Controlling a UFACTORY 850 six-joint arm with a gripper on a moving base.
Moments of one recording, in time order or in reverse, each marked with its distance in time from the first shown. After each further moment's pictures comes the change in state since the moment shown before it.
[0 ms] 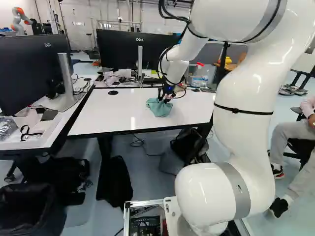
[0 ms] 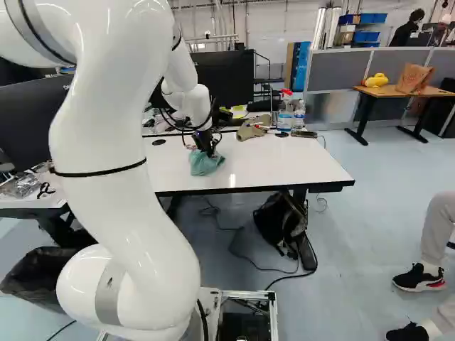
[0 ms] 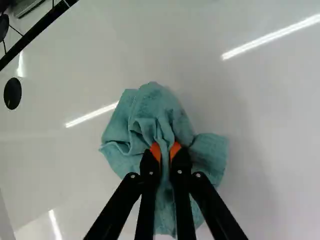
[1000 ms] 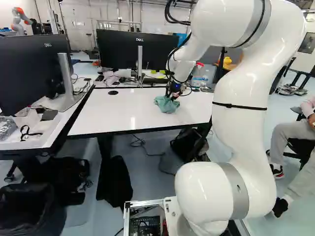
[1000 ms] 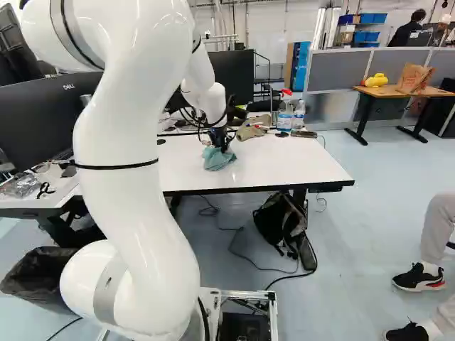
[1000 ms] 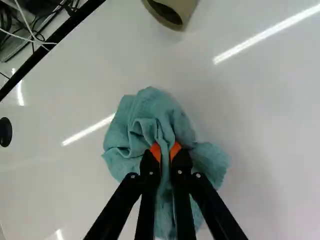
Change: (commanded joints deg) arm -4.7 -6.7 -8.5 0.0 0.0 0.0
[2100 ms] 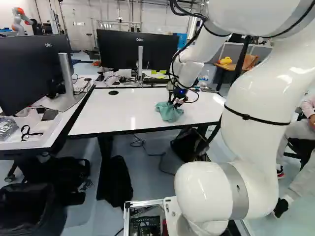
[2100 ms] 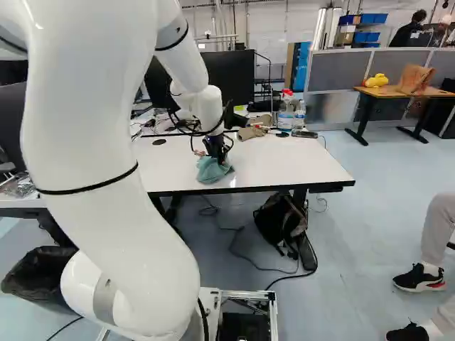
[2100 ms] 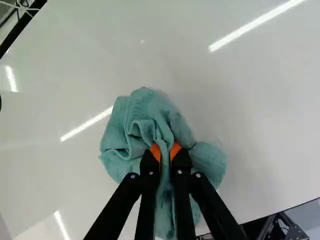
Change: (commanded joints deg) arm -2.8 11.7 14.5 0.0 0.0 0.0
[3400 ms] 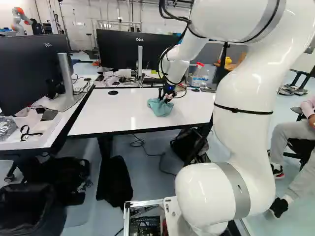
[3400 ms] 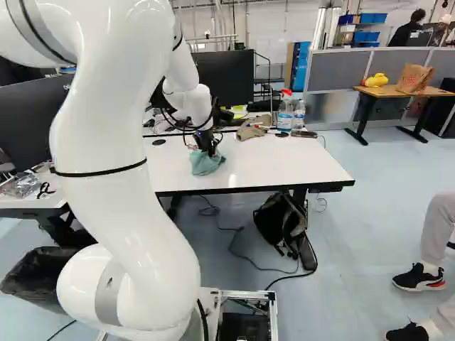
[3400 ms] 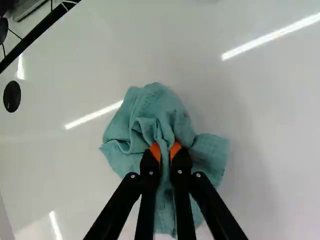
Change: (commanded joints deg) arm 7.2 -5.2 -6.3 0.0 0.0 0.0
